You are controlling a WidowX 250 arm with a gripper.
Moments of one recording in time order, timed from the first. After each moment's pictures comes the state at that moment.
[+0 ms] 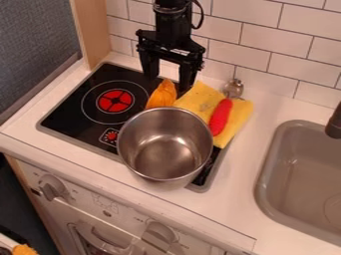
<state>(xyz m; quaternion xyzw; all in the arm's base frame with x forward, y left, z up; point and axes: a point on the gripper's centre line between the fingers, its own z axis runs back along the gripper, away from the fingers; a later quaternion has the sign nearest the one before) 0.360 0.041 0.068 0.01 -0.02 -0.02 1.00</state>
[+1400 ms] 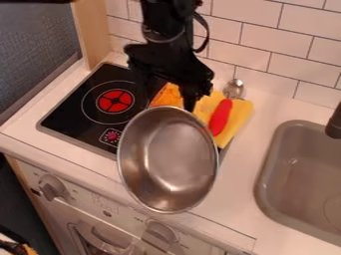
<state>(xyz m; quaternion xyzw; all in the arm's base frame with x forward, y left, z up) 0.287 -0.001 0.093 0.03 -0.11 0.02 0.99</state>
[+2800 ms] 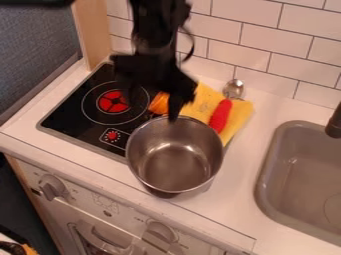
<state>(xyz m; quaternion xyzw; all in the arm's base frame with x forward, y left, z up) 0.272 0.016 0.082 0.07 -0.11 0.05 0.99</state>
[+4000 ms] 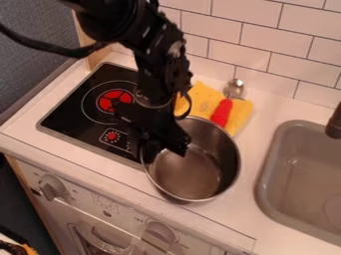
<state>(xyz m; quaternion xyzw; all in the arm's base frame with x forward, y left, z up) 0.255 0.006 0.043 0.08 -0.05 0.00 1.00</state>
